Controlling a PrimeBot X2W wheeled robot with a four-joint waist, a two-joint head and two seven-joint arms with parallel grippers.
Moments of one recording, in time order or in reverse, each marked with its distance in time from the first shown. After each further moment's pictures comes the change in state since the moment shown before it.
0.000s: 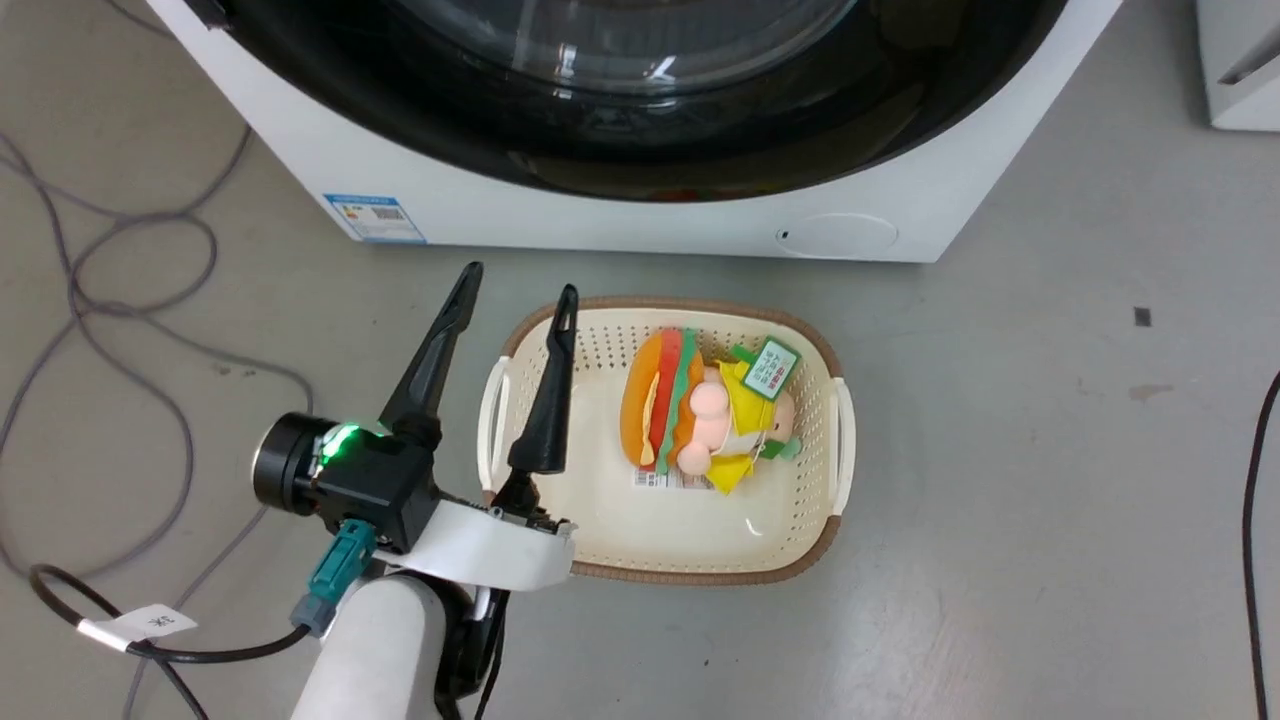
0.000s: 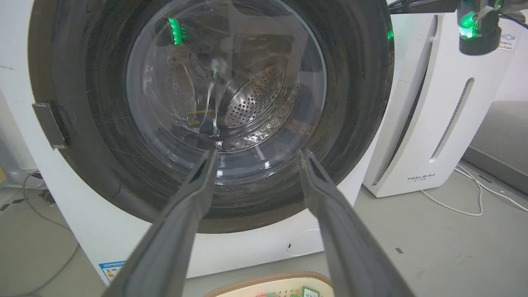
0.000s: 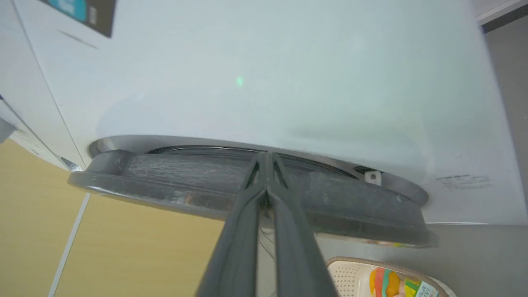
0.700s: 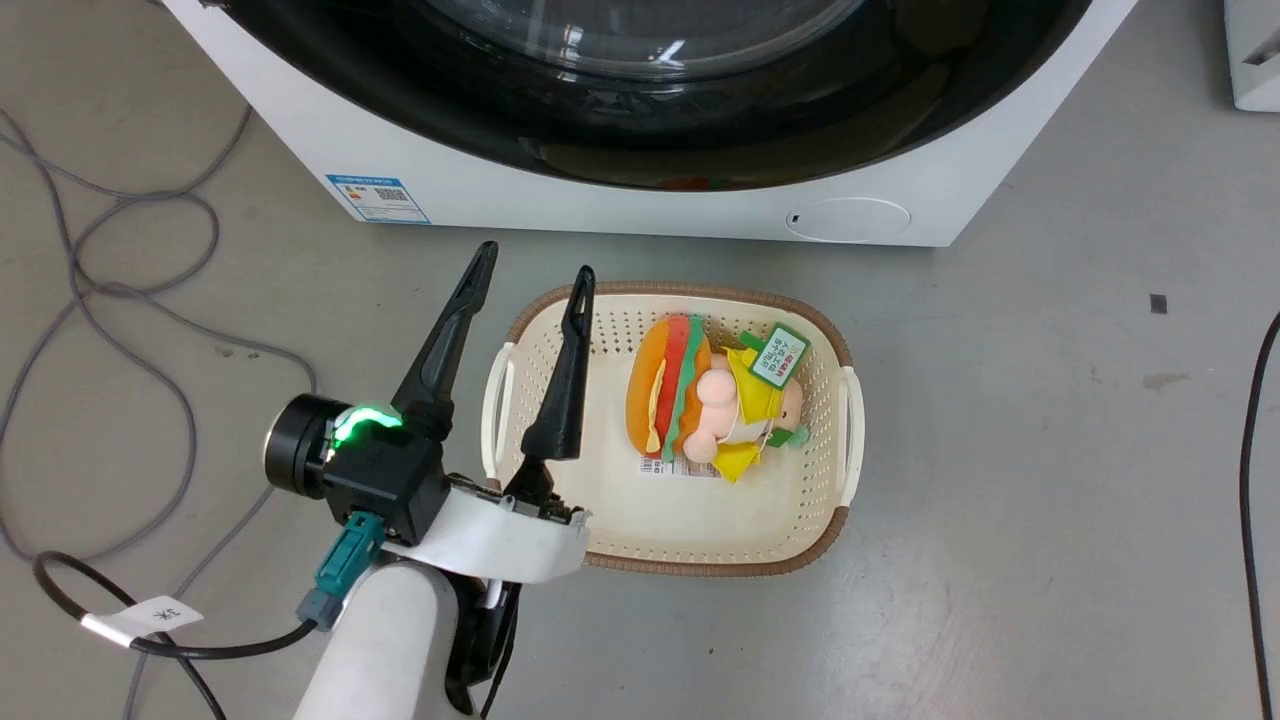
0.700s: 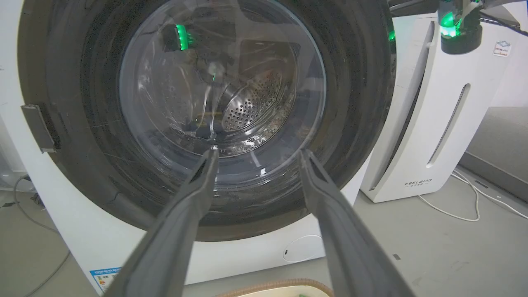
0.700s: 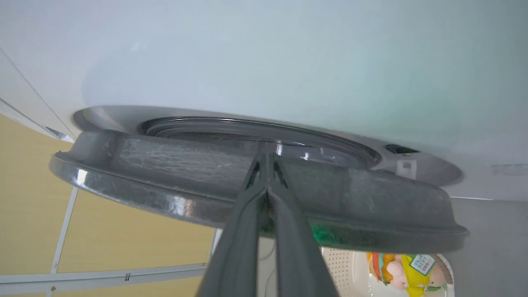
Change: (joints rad) left arm -0.032 0.000 -0.029 0.001 -0.020 0.001 -0.021; right arm -0.119 0.080 0.165 0.105 0.110 0.000 0.171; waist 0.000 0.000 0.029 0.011
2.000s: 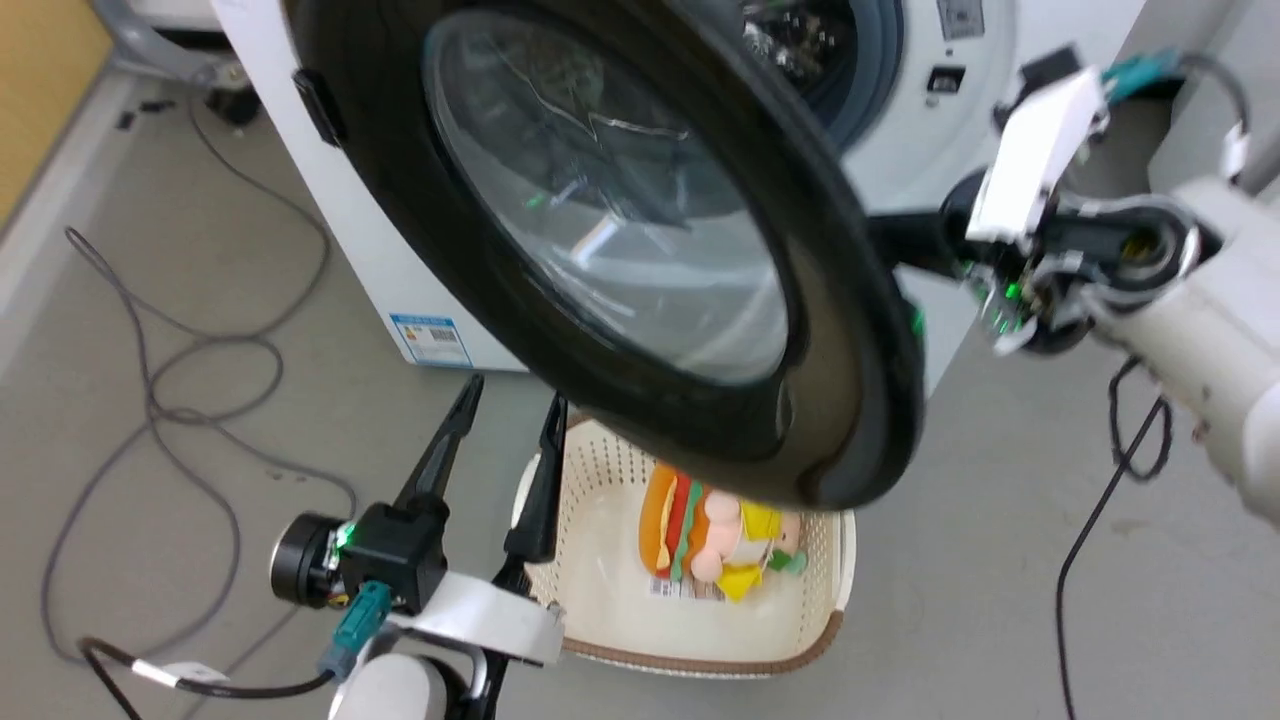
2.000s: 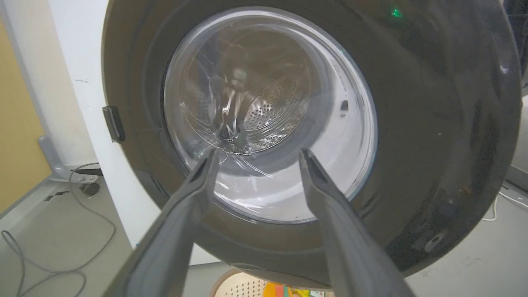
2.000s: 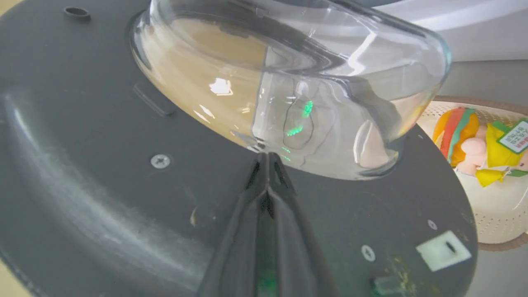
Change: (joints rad) left arm 0.141 0.000 0.040 0.106 0.018 -0.001 0.000; right arm 0.498 -0.062 -0.019 -0.402 0.073 0.000 0.068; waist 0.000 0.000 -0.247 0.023
